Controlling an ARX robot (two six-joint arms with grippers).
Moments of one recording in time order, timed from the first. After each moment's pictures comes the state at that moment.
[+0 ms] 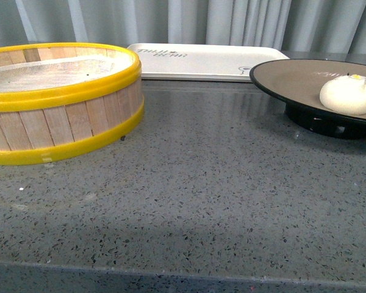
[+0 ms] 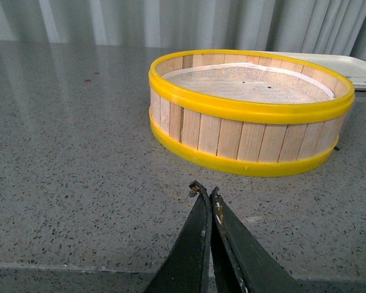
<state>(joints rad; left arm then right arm) 0.00 0.00 0.03 0.00 0.00 0.00 0.00 0.00 0.01 0.00 0.00 0.00</state>
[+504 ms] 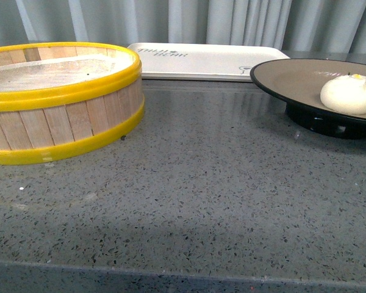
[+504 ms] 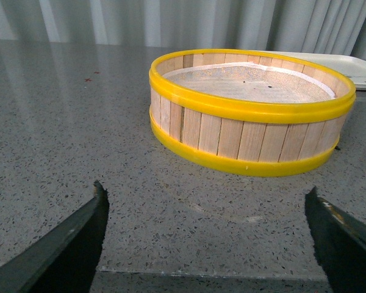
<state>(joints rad) 0.00 0.00 0.03 0.00 0.00 0.00 0.02 0.03 0.02 -0.05 0.08 -0.02</state>
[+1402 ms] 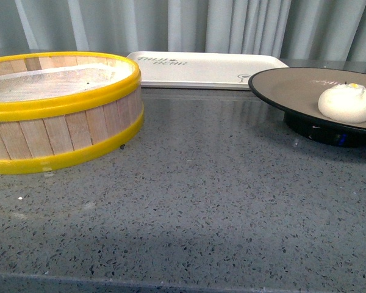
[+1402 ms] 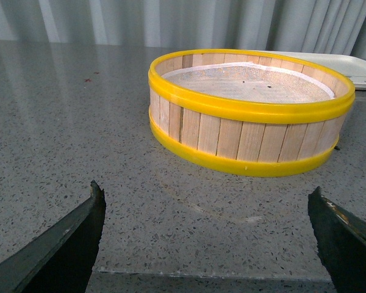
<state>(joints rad) 0.00 0.00 0.03 0.00 0.00 0.00 -0.35 1.14 0.56 0.29 -0.45 1.00</state>
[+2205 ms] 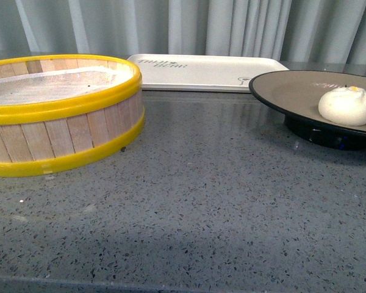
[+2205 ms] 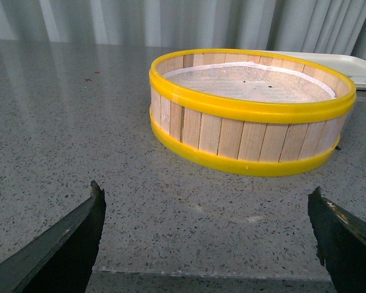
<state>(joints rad) 0.00 0.00 0.03 0.00 0.00 0.00 -0.18 1.38 0.63 0.45 -0.50 1.22</state>
